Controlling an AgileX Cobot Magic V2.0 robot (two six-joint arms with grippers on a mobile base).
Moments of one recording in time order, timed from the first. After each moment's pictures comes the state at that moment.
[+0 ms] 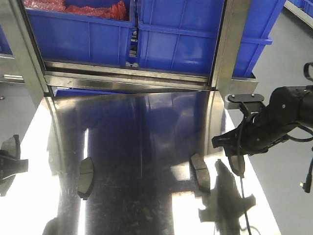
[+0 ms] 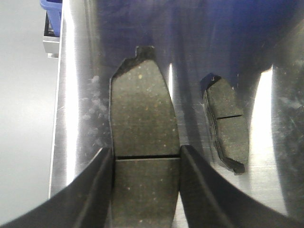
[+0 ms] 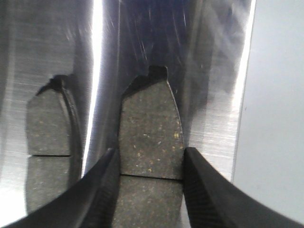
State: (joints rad) left arm -0.09 1.04 -0.65 -0.04 0.58 -0.16; right arm 0.18 1.70 -1.09 0.07 0.67 0.00
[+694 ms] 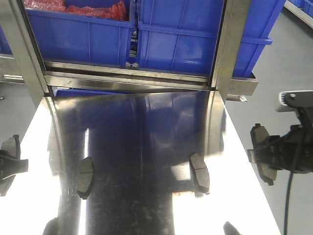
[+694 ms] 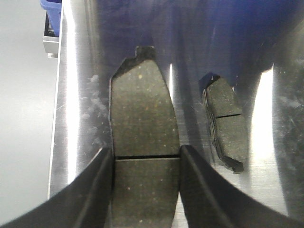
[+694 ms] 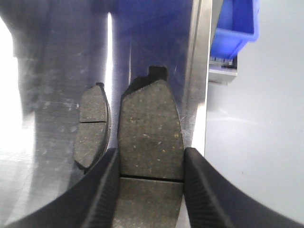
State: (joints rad) left arm -0.09 1.04 -0.65 -0.04 0.58 -0.16; right arm 0.18 1.11 -0.73 0.07 0.53 0.01
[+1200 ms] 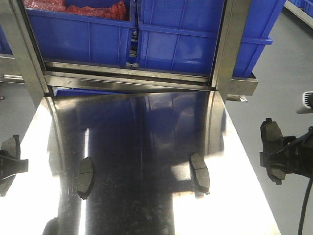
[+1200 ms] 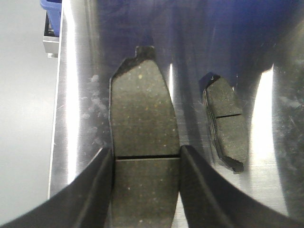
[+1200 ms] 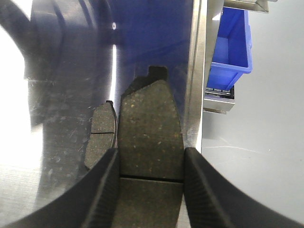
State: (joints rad) left arm -0.09 1.04 -0.65 -0.04 0.58 -0.16; right arm 0.18 0.97 -0.69 0.07 0.52 0.01
